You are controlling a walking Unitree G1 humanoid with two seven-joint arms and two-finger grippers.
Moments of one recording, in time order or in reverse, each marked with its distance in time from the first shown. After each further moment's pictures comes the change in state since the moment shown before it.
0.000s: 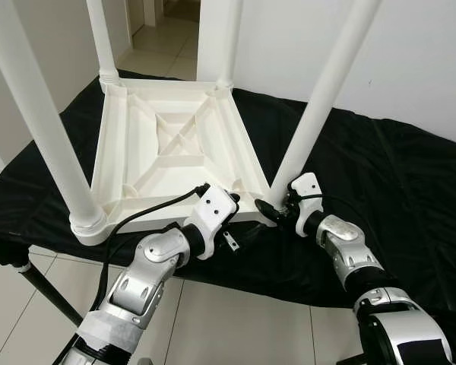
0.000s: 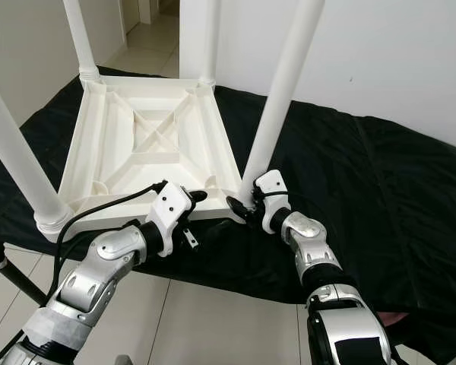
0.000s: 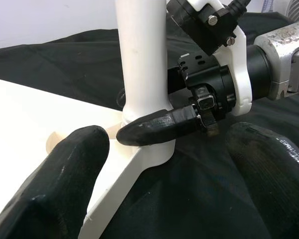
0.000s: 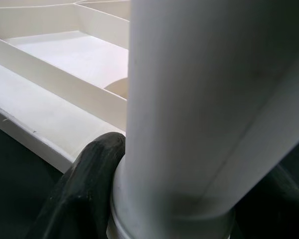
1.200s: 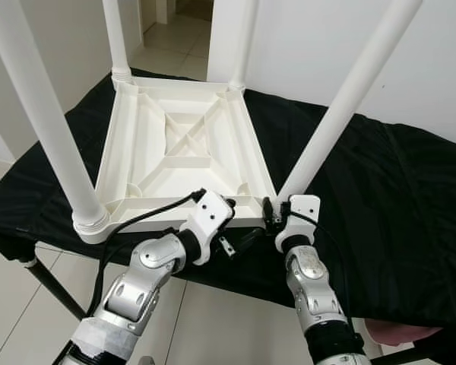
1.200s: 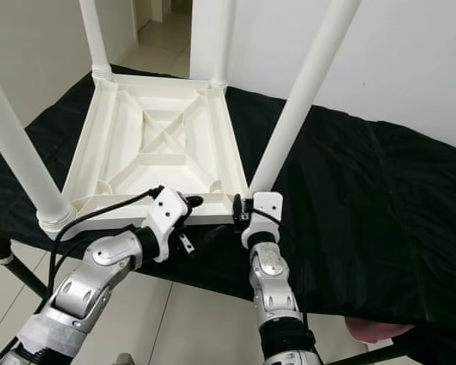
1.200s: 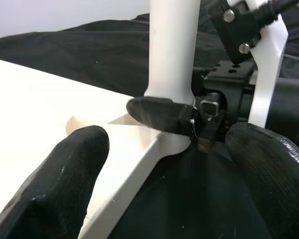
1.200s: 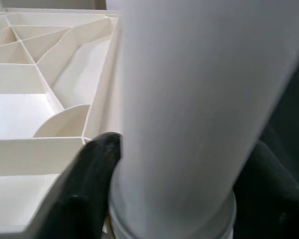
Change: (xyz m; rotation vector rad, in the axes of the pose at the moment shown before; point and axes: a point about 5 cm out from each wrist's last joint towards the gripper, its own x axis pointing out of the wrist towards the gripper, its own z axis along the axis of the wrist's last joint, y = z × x) left arm -0.005 -0.001 -0.003 0.000 0.016 0.003; right arm -0.014 0.050 -0.003 0.232 -0.140 -0.703
